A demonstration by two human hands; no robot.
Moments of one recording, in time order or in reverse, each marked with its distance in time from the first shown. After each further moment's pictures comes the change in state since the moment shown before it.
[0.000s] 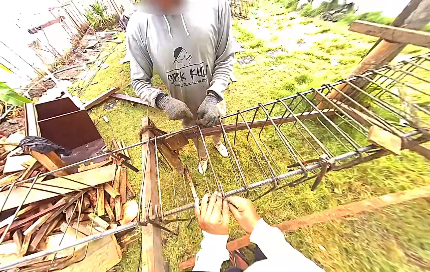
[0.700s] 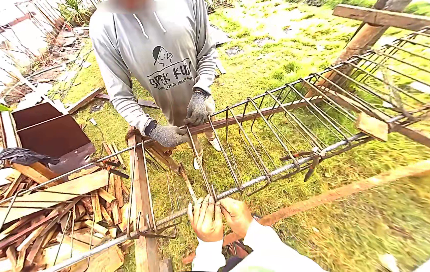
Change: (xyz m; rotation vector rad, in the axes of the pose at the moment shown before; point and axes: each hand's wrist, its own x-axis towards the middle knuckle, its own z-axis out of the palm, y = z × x) left_hand -0.005 -0.004 -0.002 -0.125 0.020 -0.029; right_hand -0.005 -0.012 0.007 -0.117 0.103 -0.079
